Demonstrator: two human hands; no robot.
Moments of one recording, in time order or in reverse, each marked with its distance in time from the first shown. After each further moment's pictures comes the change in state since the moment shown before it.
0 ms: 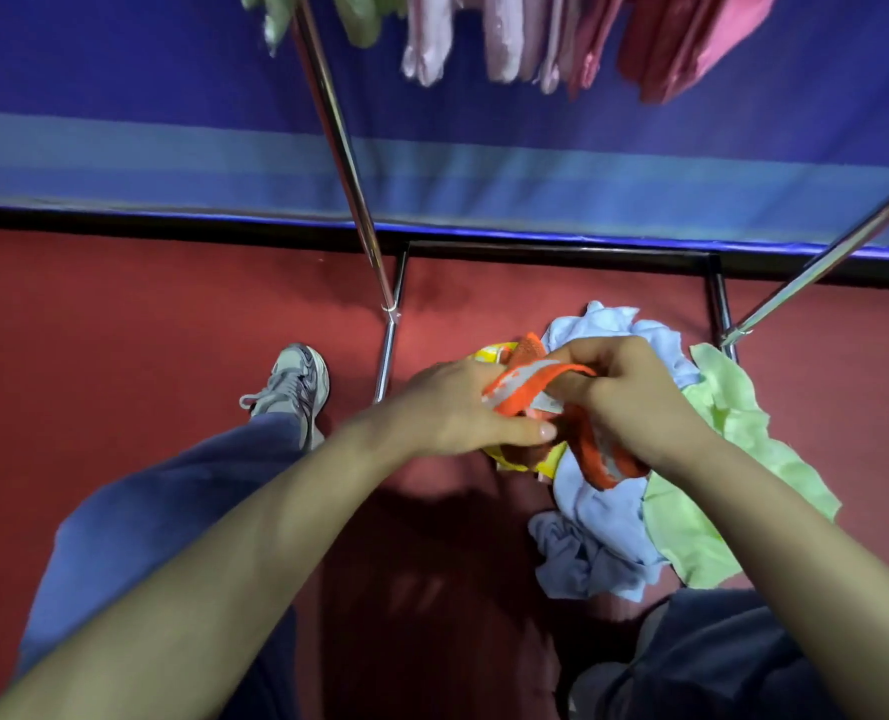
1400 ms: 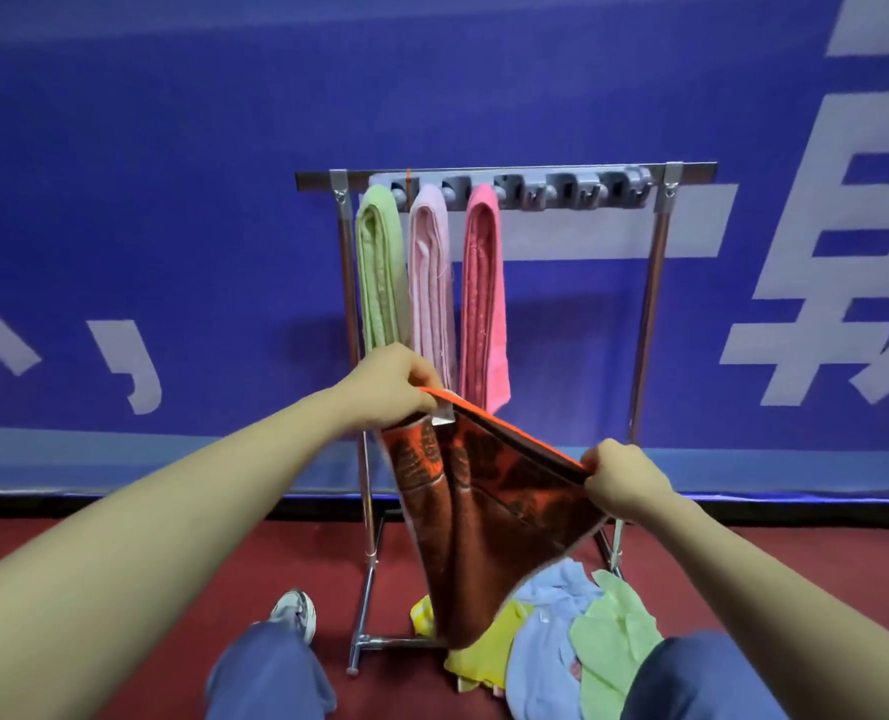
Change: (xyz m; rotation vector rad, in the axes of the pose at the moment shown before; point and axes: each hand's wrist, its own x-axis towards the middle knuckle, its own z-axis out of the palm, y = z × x) left_hand -0.251 0.203 -0.124 0.345 0.592 0.408; right_hand -0.203 -0.141 -0.124 -0.772 0.461 0.100
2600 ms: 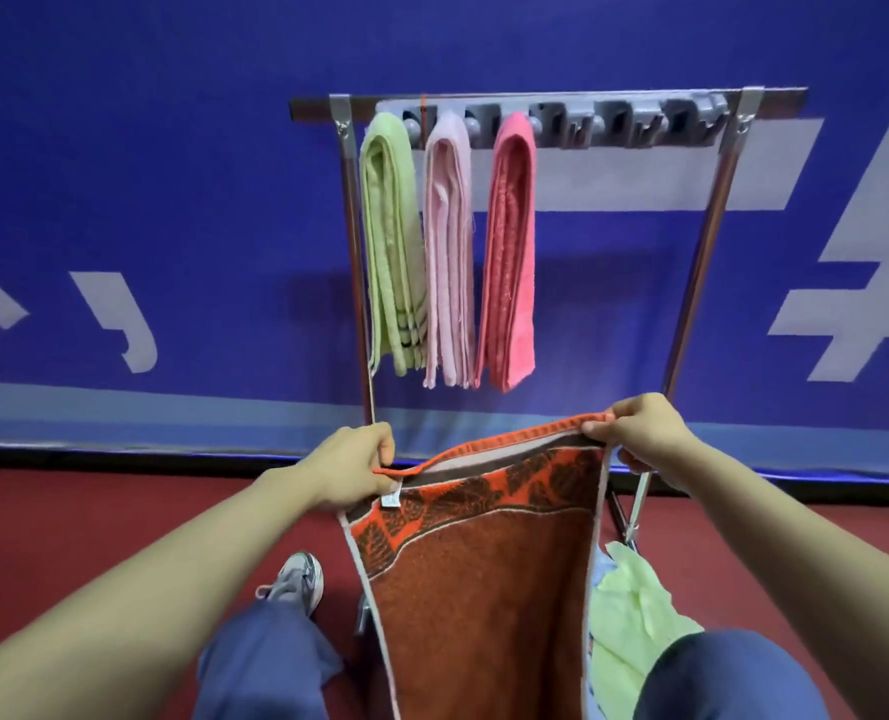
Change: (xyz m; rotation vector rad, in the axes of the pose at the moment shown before) left_hand -0.019 -0.132 0.080 0.118 -0.206 -0.196; right_hand 0.060 -0.003 0.008 0.670 -0.047 0.088
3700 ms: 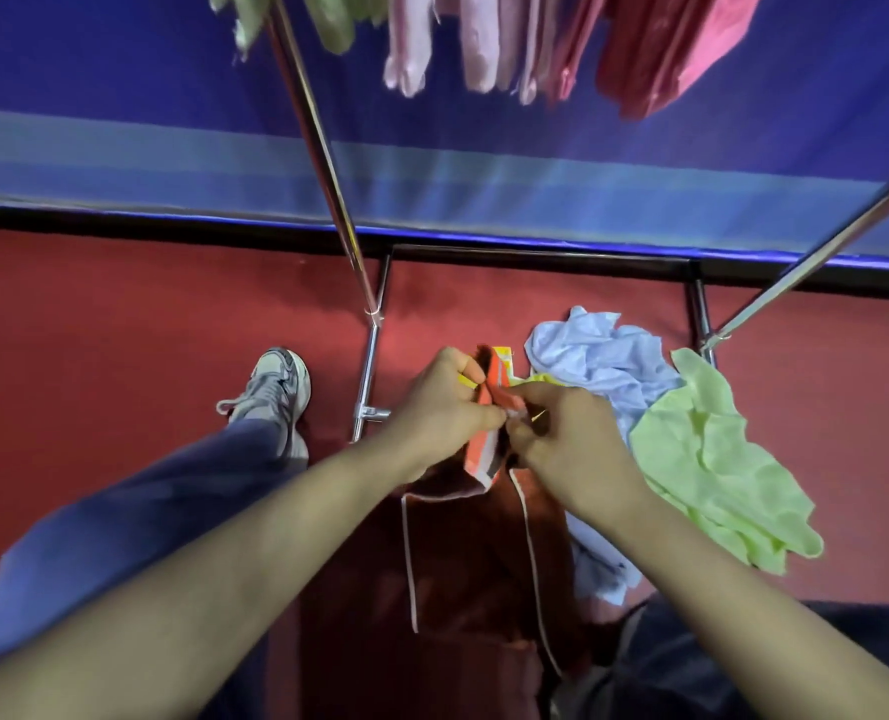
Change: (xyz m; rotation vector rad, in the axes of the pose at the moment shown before) left_hand 0.106 -0.015 0.224 -0.882 -0.229 -0.517; right_hand 0.042 0.126 0.231 -0.234 -0.327 -0.189
